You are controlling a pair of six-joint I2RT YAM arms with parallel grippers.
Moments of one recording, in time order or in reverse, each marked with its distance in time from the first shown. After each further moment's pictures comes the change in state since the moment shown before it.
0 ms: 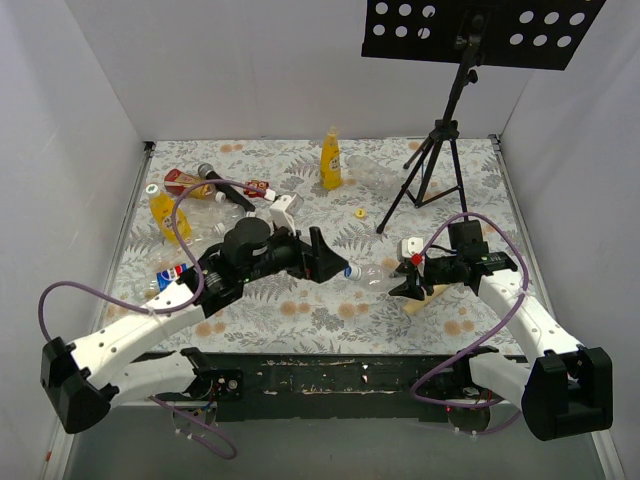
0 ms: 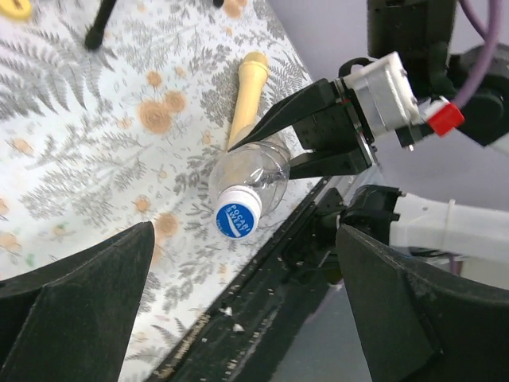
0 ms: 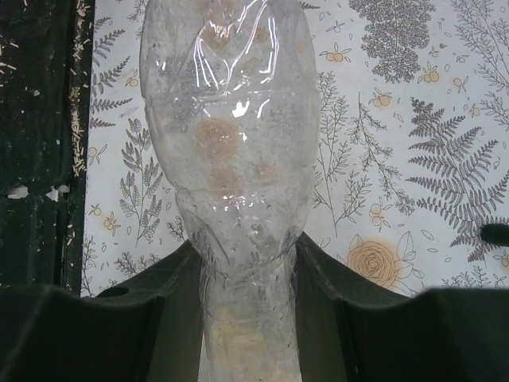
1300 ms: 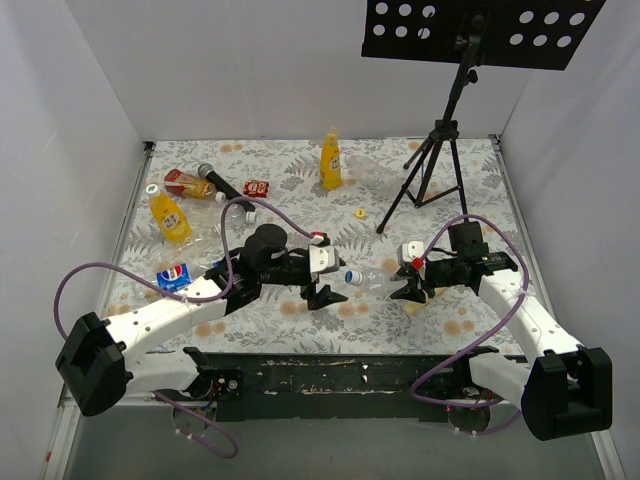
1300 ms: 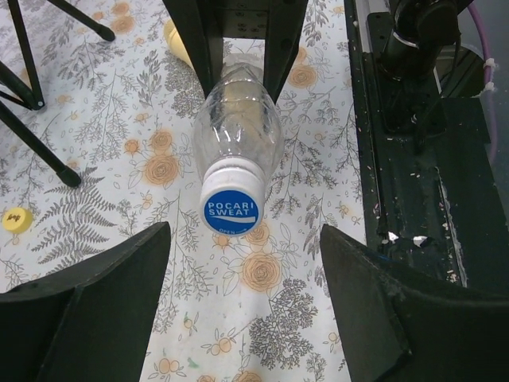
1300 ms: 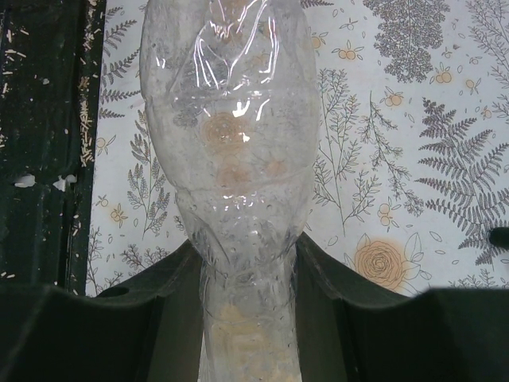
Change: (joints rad) left arm 0.021 0.080 -0.163 0.234 0.481 1.014; right arm -0.006 0.001 0.000 -0.057 -0.009 -0.071
